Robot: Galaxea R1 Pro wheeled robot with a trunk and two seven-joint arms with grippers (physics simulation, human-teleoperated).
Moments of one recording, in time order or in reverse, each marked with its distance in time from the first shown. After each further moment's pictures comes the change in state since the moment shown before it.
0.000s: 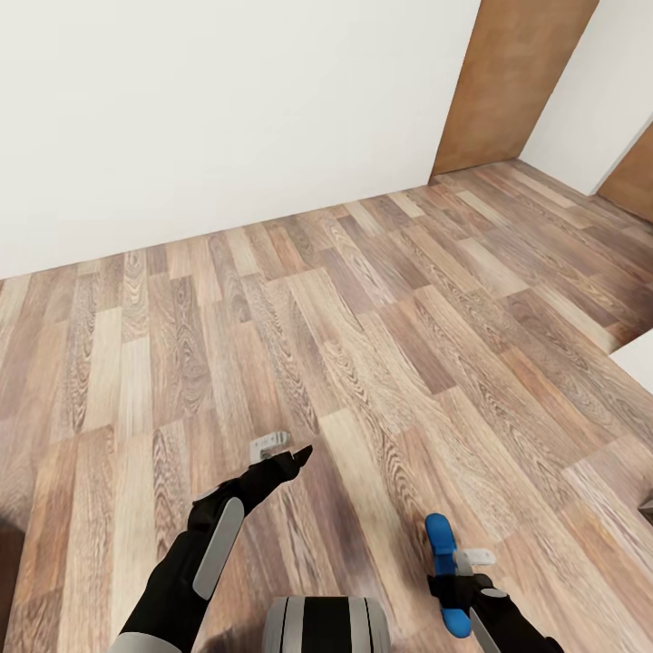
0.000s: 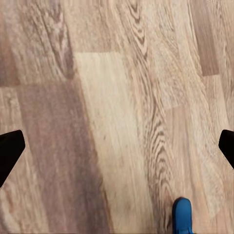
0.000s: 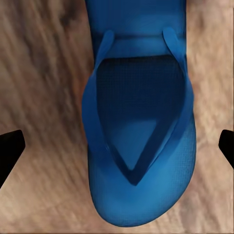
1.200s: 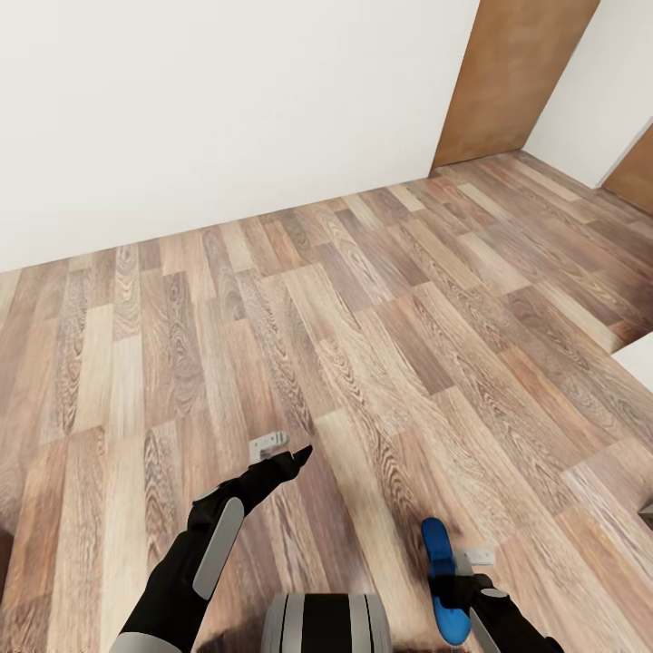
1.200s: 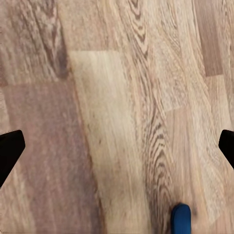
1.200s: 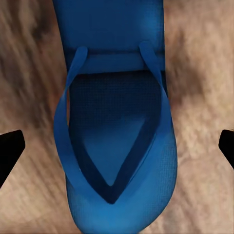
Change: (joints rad) left arm 0.000 0.000 0.001 0.000 0.000 0.000 0.000; right arm 0.000 0.000 0.000 0.000 0.000 -0.001 0.000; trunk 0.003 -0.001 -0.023
